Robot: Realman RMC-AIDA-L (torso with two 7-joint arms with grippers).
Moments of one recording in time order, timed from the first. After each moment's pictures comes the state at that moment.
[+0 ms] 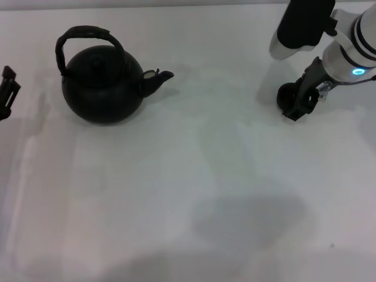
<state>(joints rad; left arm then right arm) -0.26 -2.08 2.80 0.19 -1.38 1.29 -0.33 0.76 2.01 -1.61 -0.94 0.46 1.20 -0.77</state>
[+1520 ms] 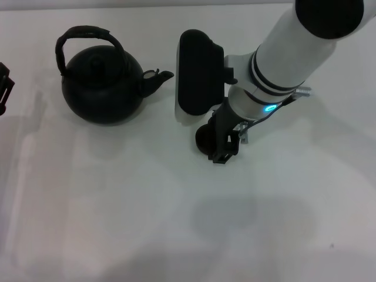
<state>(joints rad) -0.27 -2.08 2.80 0.19 -1.41 1.30 -0.33 0.93 2.03 -2.09 -0.99 0.79 1.16 -0.73</state>
